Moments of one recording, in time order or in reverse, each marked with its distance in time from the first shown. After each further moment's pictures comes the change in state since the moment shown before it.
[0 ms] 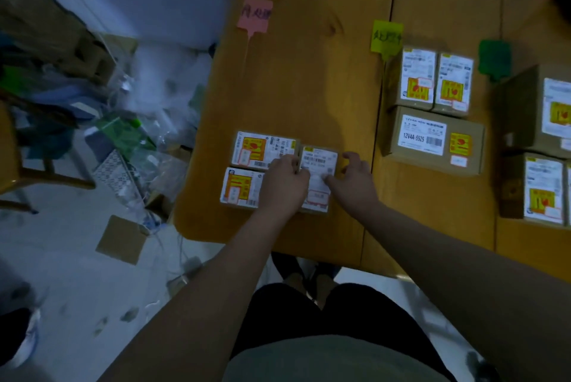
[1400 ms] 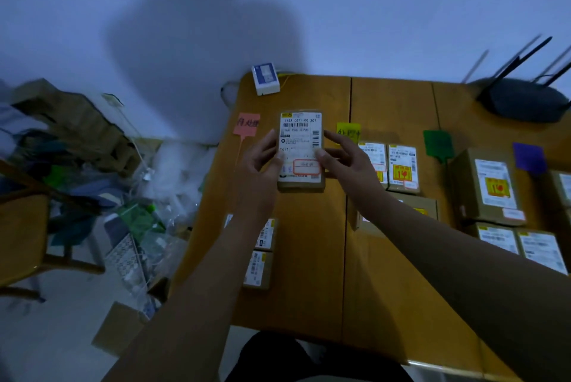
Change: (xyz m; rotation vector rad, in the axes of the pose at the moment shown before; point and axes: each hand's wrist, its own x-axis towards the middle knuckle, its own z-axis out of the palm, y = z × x) left_hand -0.029 0.157 -0.087 -0.718 0.347 0.507; right_hand -0.006 -0.096 -0.174 0.752 -0.046 -0.533
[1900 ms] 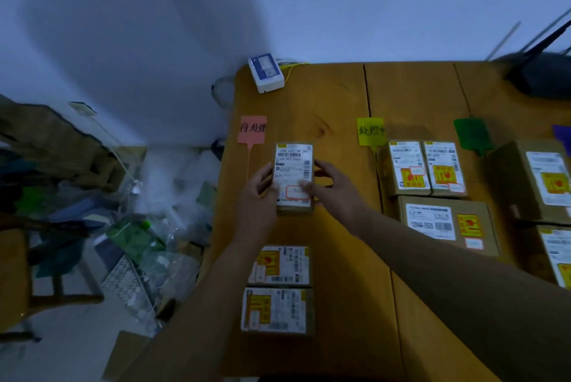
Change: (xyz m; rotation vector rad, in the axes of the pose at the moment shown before) left_hand 0.098 -0.092 -0.066 0.168 -0.177 -0.261; right_hand 0.087 0.078 0.091 -0.181 0.067 0.295
